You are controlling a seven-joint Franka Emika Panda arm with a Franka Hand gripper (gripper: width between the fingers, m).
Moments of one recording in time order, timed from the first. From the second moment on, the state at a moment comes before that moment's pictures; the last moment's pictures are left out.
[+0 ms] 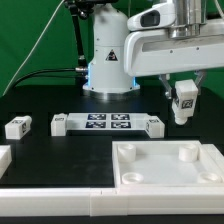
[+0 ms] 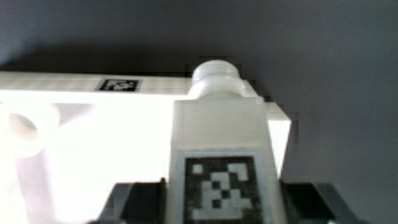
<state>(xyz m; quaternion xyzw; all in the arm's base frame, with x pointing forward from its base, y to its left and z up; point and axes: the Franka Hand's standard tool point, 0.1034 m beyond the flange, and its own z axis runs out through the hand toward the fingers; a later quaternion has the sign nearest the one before) 0.484 0.109 0.111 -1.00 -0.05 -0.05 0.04</state>
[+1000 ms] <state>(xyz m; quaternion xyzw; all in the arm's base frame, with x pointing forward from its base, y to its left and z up) 0.566 0.096 0.104 -0.99 -0.06 -0.12 0.04</state>
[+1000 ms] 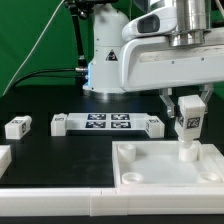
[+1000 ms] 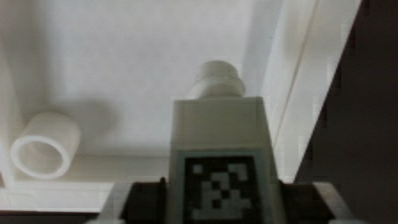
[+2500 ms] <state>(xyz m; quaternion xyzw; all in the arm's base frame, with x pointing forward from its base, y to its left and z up) 0.610 0.113 0.097 -0.98 -0.07 -0.16 0.04</state>
